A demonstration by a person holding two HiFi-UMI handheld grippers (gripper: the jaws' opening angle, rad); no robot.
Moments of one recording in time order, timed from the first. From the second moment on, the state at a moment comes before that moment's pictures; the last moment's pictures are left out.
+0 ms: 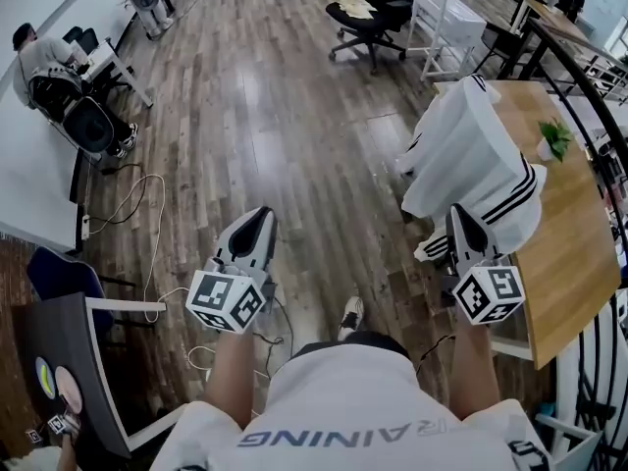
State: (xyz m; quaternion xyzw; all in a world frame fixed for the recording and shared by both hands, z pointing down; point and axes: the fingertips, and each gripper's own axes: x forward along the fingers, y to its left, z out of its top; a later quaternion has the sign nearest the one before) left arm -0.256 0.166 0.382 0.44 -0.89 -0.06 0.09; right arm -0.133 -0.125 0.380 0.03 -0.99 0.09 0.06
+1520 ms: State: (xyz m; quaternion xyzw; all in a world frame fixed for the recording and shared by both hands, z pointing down) left arm -0.441 -0.255 0.382 0.84 -0.53 -0.03 0.08; right arm -0.119 -0.278 0.382 0.53 -0.84 0.07 0.01
